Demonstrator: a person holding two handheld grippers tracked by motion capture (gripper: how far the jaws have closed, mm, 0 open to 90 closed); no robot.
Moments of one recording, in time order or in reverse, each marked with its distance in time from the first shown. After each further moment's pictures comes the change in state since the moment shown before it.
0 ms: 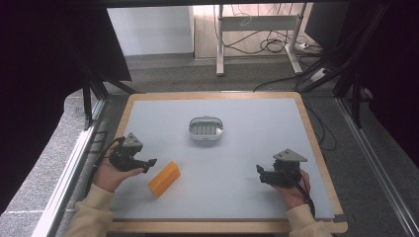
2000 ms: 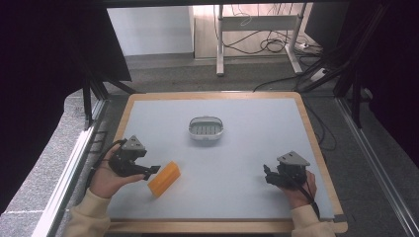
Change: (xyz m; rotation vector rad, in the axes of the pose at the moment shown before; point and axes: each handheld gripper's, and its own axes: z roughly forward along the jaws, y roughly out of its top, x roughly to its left) left arm -0.029 0.013 -0.033 0.016 -0.102 0.014; right arm -0.008 -0.009 -0.005 -0.007 -0.112 -0.061
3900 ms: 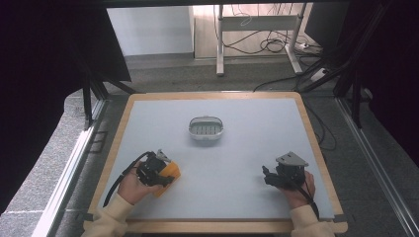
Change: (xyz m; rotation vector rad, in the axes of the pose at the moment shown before) left arm -0.030 -0.005 0.076 0.214 -0.026 -0.003; right arm 0.002 -0.002 0.003 0.008 0.014 -0.005
